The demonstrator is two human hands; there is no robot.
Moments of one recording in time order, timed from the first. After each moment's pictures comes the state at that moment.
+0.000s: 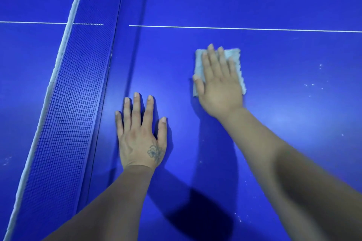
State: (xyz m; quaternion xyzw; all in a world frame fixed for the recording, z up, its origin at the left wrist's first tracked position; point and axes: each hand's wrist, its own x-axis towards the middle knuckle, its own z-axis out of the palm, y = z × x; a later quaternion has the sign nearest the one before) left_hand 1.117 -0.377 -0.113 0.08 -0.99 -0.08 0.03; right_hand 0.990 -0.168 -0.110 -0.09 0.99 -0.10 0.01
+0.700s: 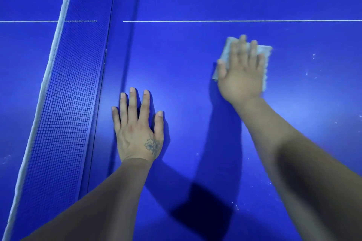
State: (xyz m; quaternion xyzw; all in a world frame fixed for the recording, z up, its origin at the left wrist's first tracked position) left_hand 1.116 -0.379 -0.112 0.08 -0.99 -0.07 0.02; right_hand 0.984 -0.125 -0.109 0.07 0.99 -0.09 0.04
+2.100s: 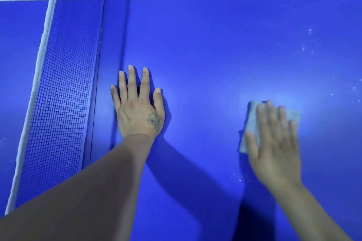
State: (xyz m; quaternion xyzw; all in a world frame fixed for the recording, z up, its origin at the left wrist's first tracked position) left_hand 1.118 -0.380 -0.118 0.08 -0.99 -0.07 0.03; right_hand 1.230 -0.076 -0.101 0.04 0.99 -0.07 0.05
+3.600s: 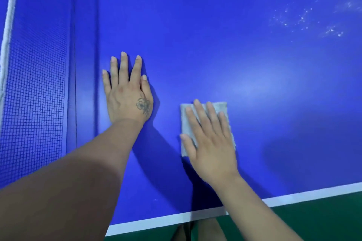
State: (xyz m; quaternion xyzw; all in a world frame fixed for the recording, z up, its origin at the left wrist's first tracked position) left_hand 1.248 -0.382 -0.116 0.00 -1.00 -0.09 0.03; right_hand 1.406 -0.190 -0.103 0.00 0.99 -0.09 0.05
